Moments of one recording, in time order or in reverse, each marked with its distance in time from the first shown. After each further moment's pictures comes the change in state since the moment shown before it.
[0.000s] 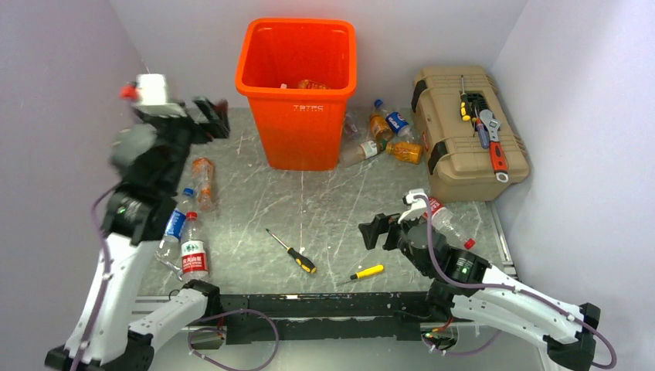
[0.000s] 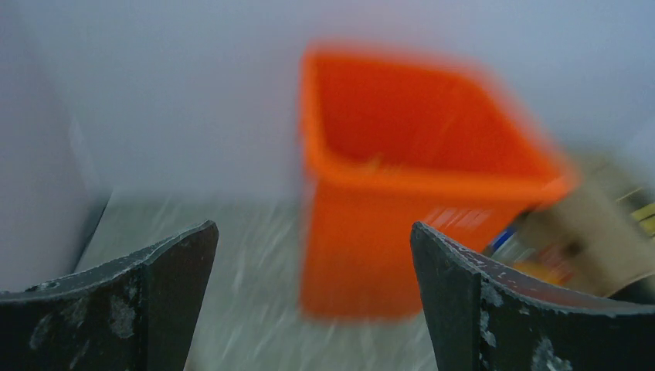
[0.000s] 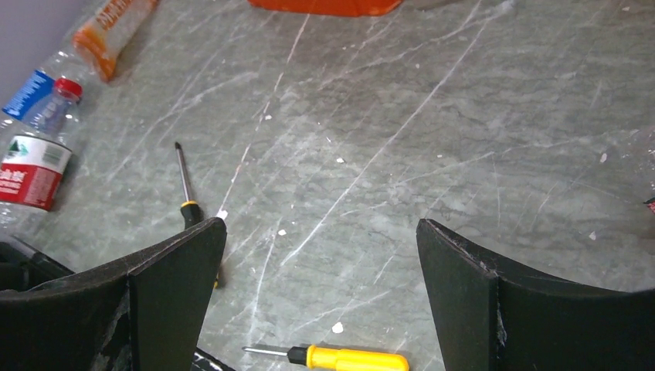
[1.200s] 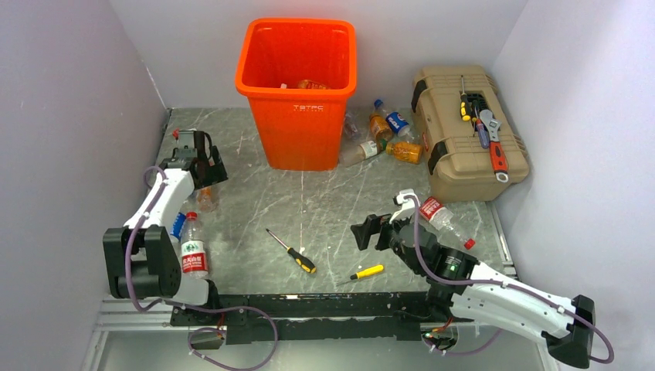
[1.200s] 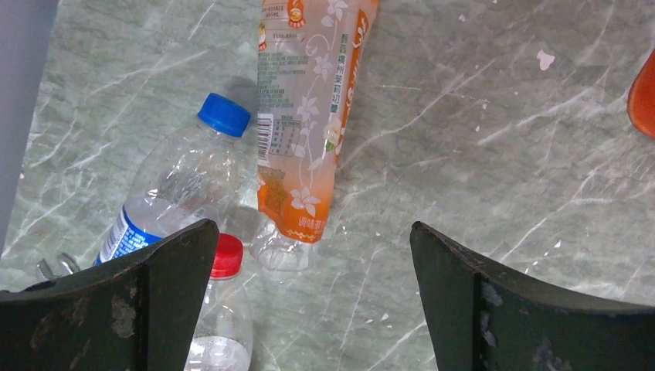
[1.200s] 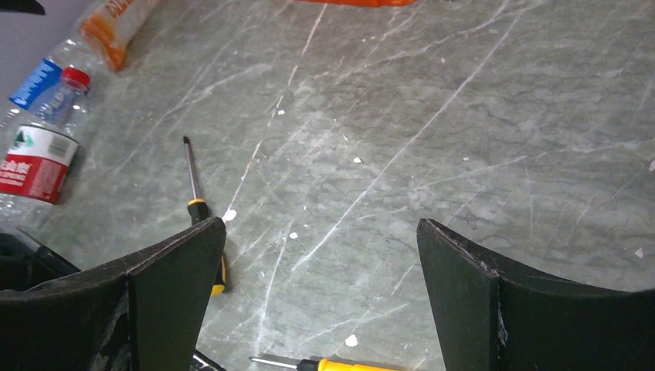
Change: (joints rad) left arm 0.334 0.489 -0.401 -0.301 -0.130 -0.139; right arm 0.000 0.083 -0.051 0.142 -0.039 -0.002
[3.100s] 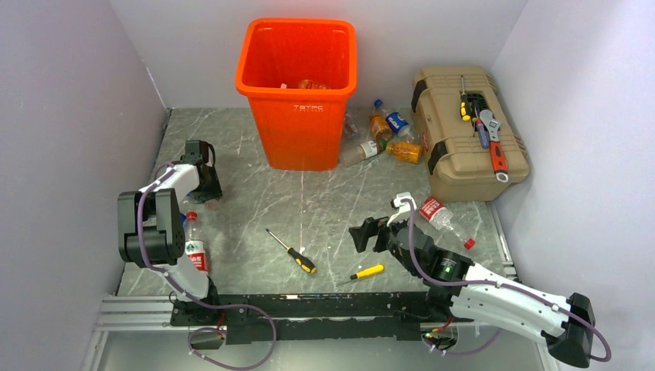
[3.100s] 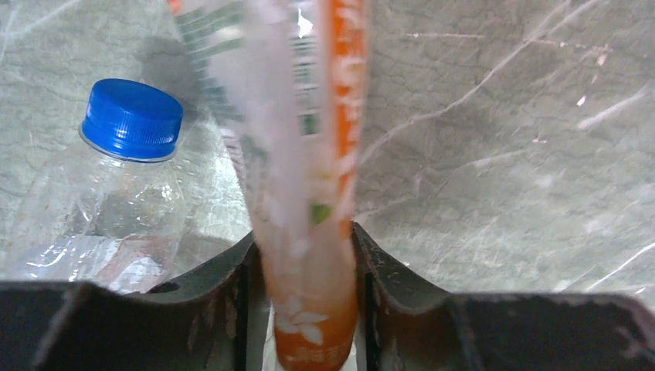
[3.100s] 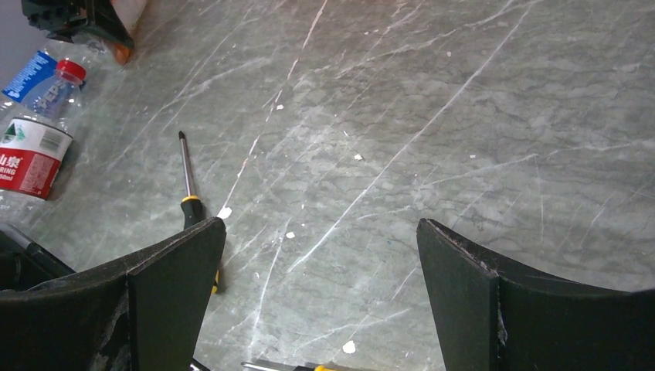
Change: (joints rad) left arm 0.062 0.253 -0.041 0.088 0.123 0.066; right arm 0.000 0.017 -0.066 0.089 -0.010 -0.013
